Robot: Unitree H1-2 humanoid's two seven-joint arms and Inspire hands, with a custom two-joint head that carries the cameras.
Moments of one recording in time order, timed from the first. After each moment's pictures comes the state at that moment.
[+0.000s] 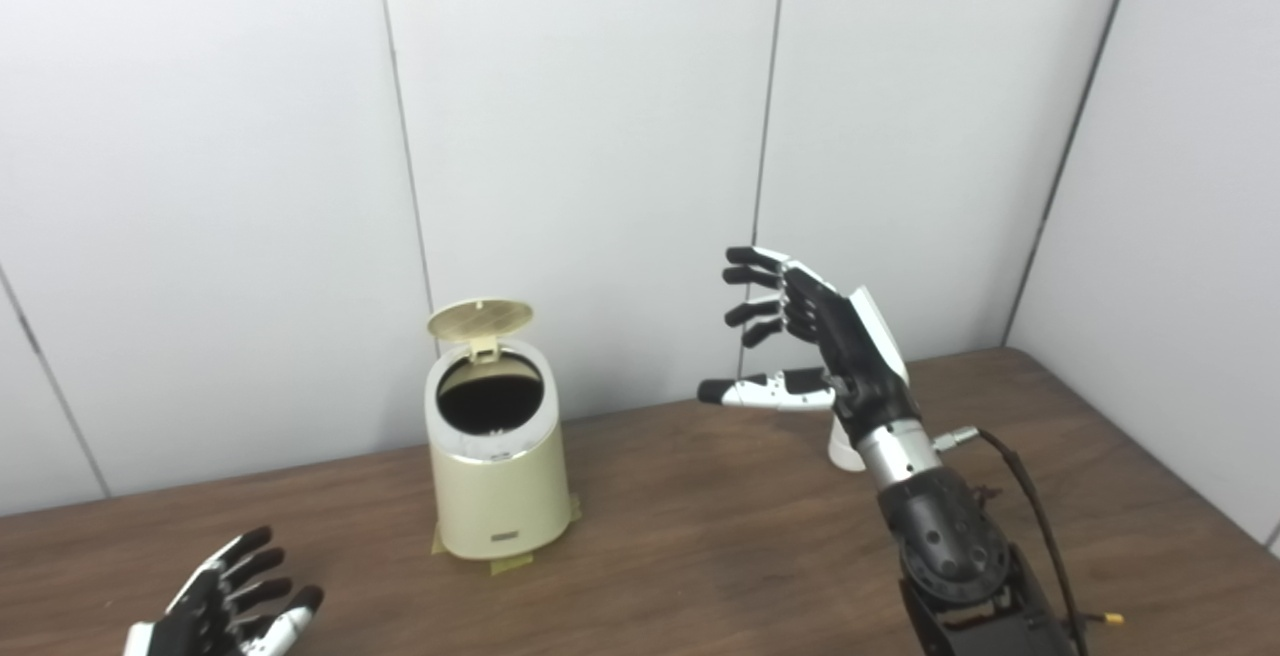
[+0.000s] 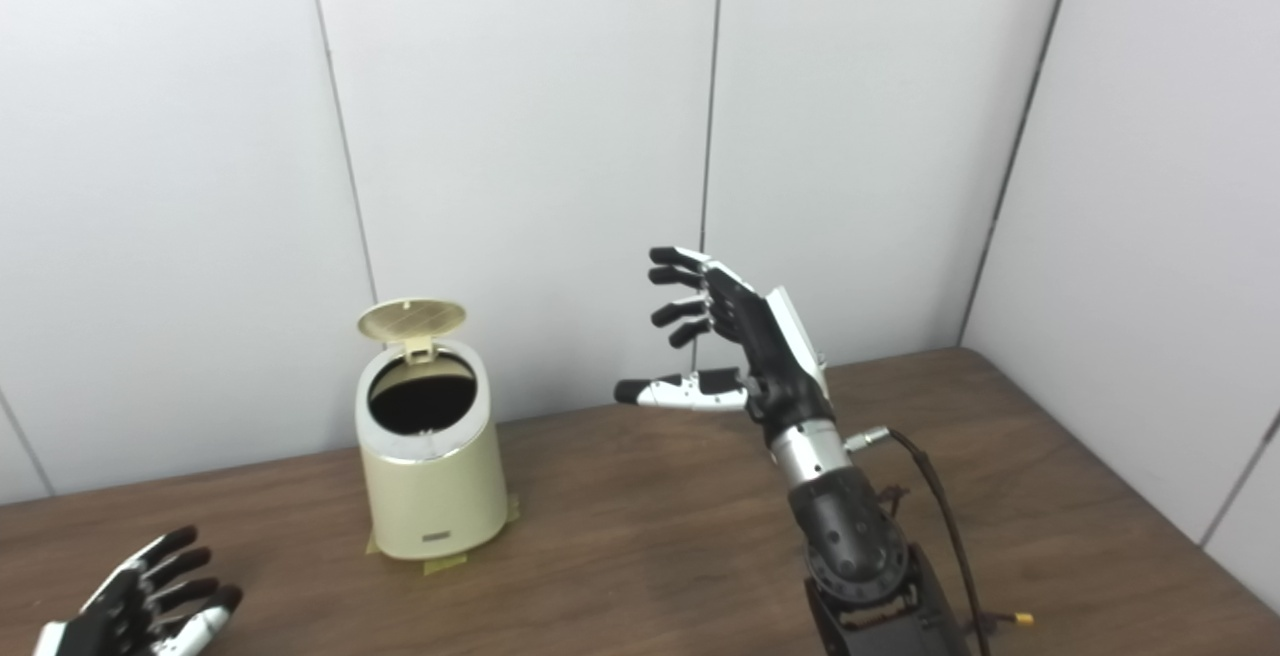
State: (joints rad) left arm -0.20 0.14 0.09 0.10 0.02 0.02 0.01; right arm -0.44 -0.29 -0.11 -0.17 -0.21 0.12 -0.03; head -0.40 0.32
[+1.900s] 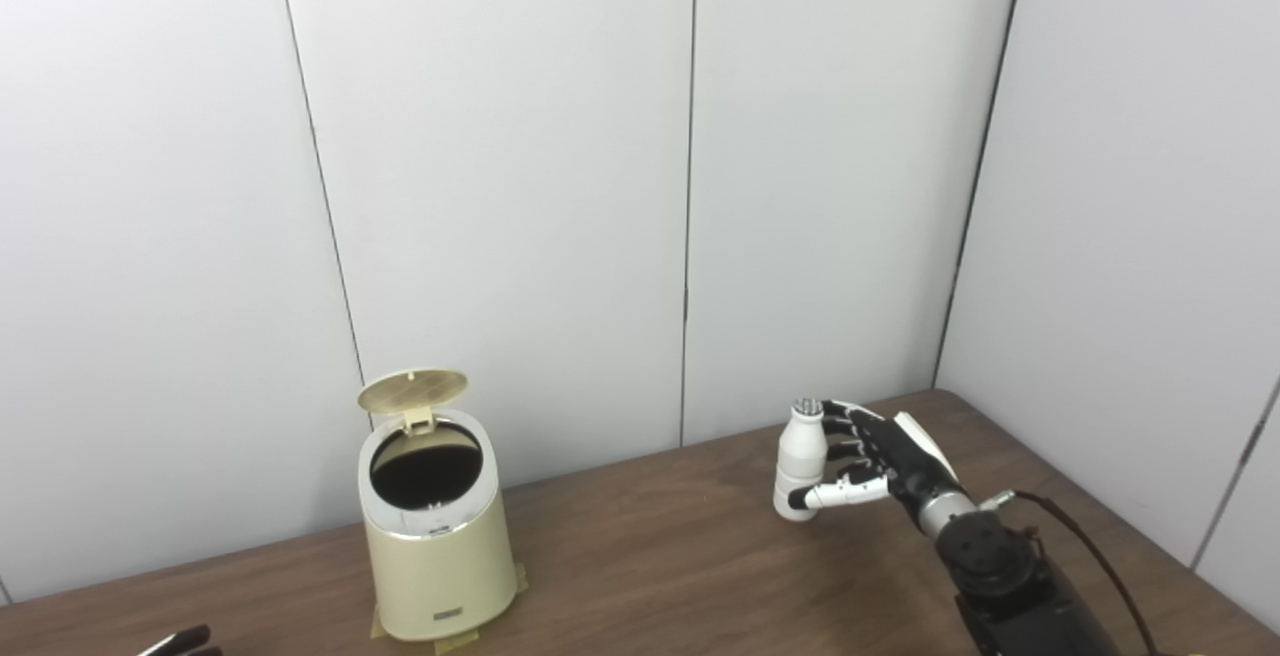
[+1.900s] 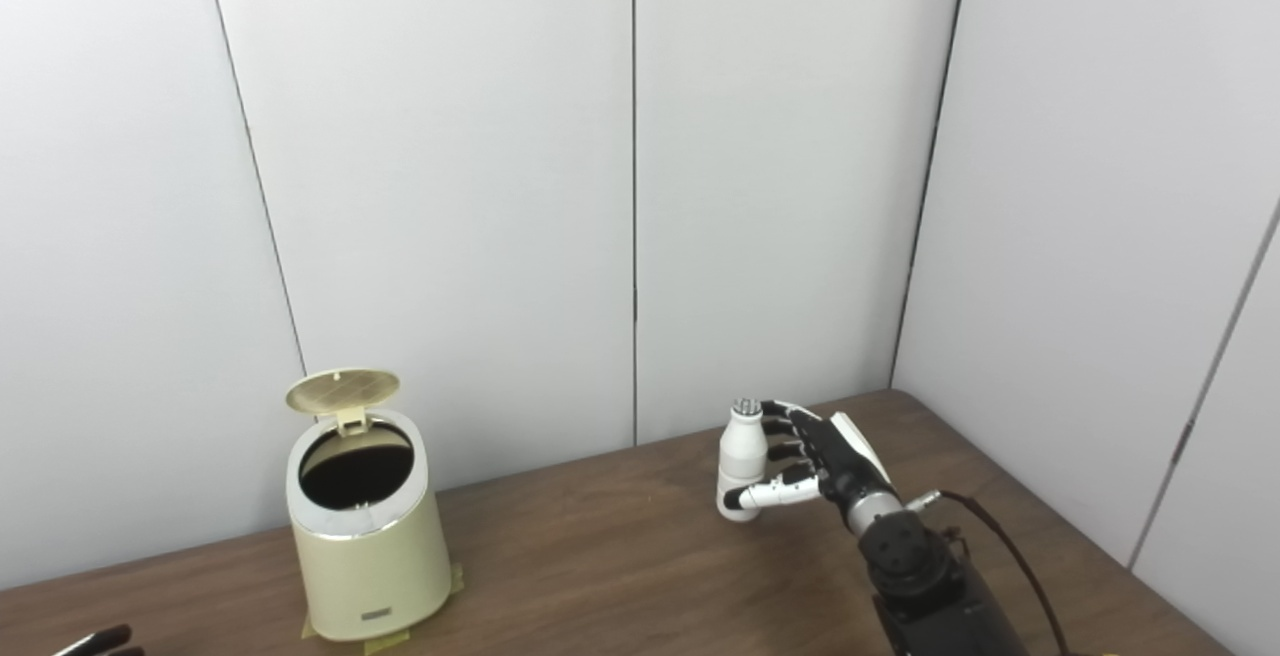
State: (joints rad) left arm -0.23 0.18 0.11 0.16 -0.02 0.02 -0.05; right arm -0.43 -0.47 -0.16 0.33 -0.16 0.26 0.02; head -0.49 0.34
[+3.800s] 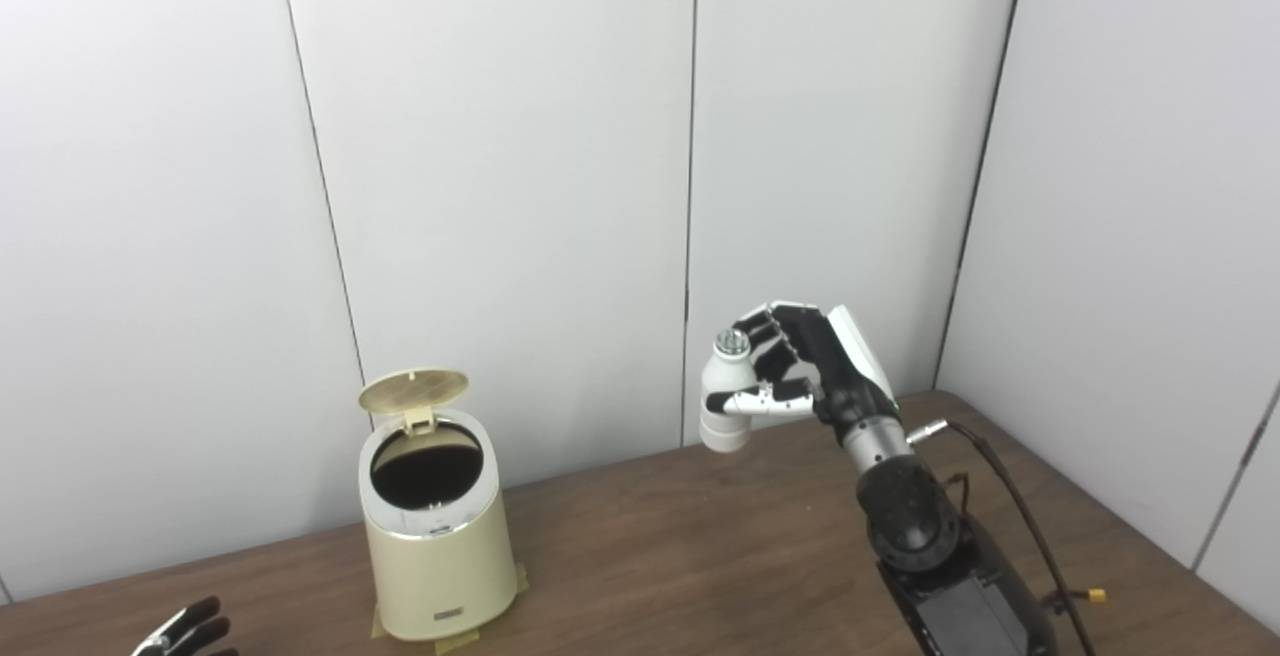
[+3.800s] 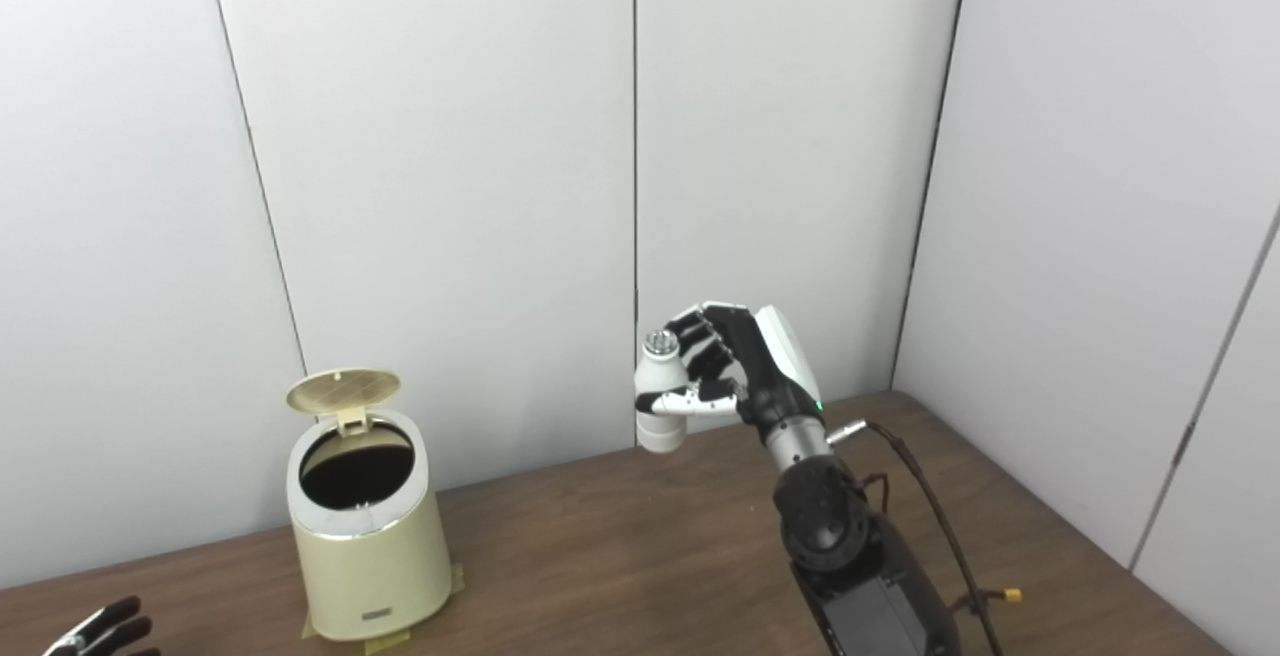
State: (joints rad) left arm -0.22 0.17 0.07 0.02 0.03 0.13 -0.06; right arm -0.53 -0.39 -0.05 0.04 -0.31 0.15 -0.13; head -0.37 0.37
